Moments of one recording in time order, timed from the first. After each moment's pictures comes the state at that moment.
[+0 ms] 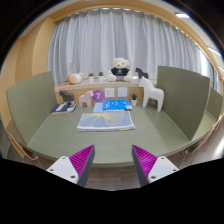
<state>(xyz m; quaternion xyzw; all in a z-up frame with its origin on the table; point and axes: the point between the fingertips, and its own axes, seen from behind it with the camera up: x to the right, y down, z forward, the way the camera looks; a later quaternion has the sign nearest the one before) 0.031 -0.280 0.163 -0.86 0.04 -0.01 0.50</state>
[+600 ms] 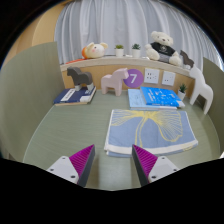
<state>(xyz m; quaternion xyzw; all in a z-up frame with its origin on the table) -0.147 -0.018 0.034 -0.91 -0.03 0.04 0.42</state>
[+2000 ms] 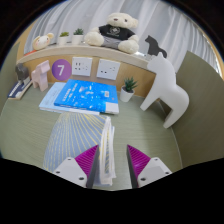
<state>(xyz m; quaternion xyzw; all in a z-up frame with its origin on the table) 0.192 0.058 0.033 -0.93 -0.02 -0.13 0.35</state>
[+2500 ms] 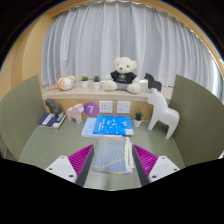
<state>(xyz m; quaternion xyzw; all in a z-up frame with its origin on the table) 0.098 -0.027 0.210 -0.88 -0.01 -0.01 0.48</state>
